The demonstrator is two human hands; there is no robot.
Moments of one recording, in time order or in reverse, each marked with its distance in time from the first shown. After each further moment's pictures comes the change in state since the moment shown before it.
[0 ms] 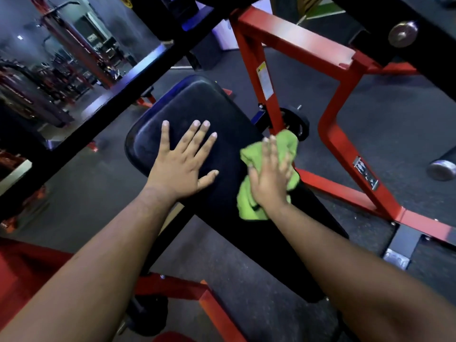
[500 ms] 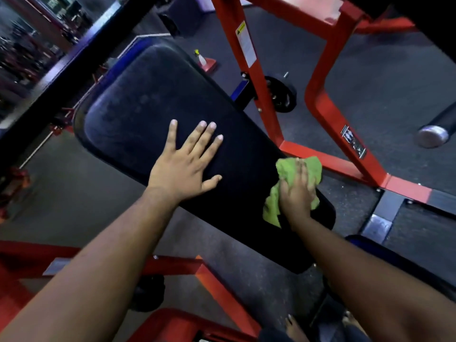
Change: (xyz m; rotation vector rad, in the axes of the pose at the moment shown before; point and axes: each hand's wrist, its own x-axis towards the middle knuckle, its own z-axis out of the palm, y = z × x) left_hand 0.004 0.072 0.024 0.073 -0.128 0.175; right_hand -0.062 0.150 -0.003 0.044 -0.058 0.371
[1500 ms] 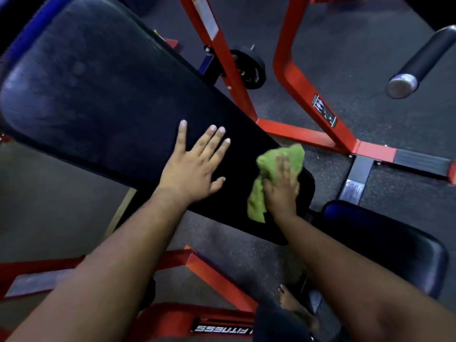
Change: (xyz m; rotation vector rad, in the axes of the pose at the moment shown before) left_hand 0.008 0.079 0.003 -0.083 -0.052 0.201; right_hand -0.038 0.067 0.038 -0.082 0.072 0.010
